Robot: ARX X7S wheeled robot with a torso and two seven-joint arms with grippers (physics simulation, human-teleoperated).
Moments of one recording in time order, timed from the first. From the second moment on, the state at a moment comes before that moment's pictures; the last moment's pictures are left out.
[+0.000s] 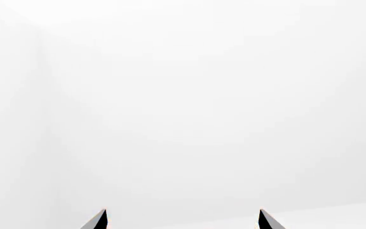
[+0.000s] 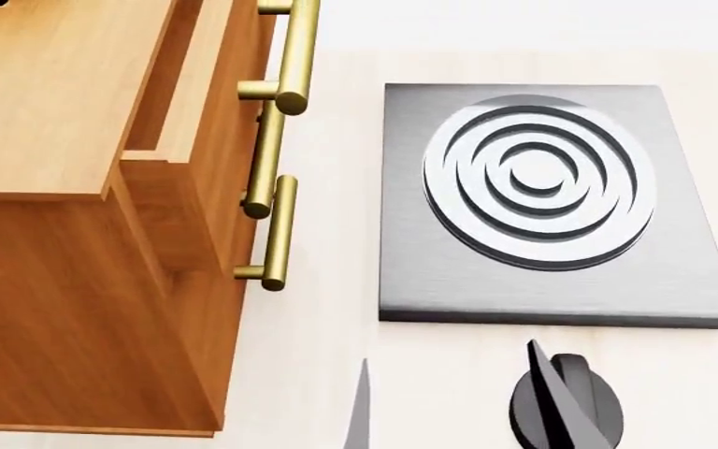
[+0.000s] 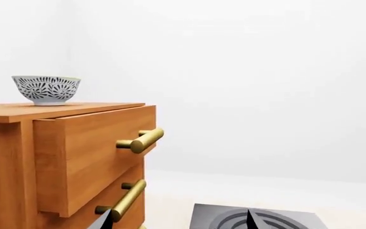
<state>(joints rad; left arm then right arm) -1.48 -0.26 0.12 0.68 -1.40 -1.45 -1.25 -0.08 0.43 -0.37 -0.84 0.18 0.16 0.42</state>
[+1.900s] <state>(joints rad) -2.27 -0.03 1.06 -1.20 -1.19 -0.67 -0.37 -0.08 0.46 -0.37 -0.83 0.21 0.11 0.45</state>
